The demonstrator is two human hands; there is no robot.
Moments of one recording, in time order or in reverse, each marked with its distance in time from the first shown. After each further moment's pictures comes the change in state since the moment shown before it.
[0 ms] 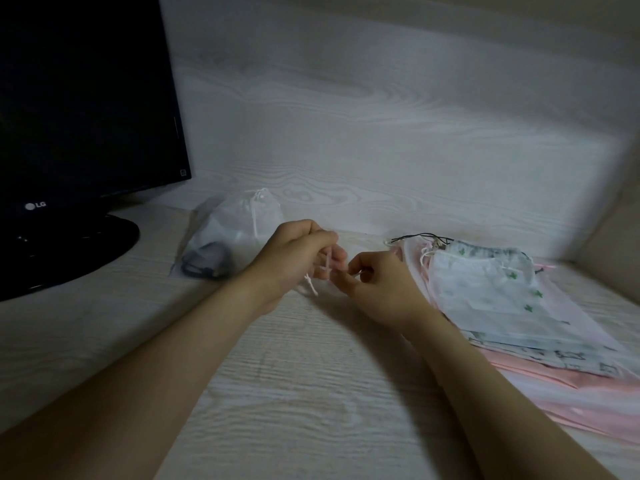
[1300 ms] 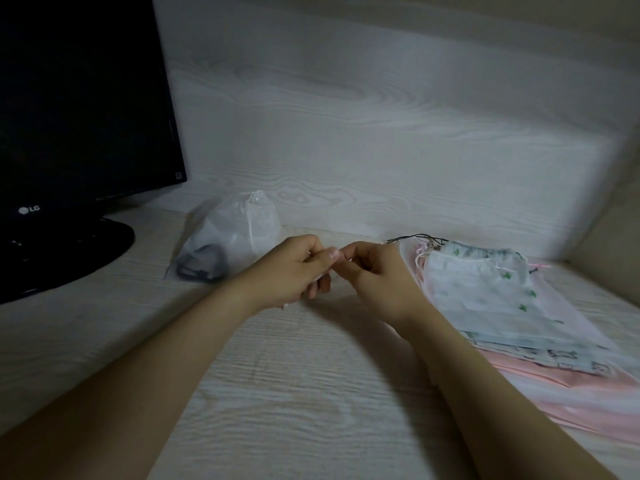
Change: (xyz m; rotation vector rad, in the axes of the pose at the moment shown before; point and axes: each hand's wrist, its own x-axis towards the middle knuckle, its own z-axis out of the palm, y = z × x) left_hand -0.005 -0.006 -0.007 0.497 -0.167 0.037; right_hand -0.001 -0.012 -0.006 0.388 -0.062 -0.087
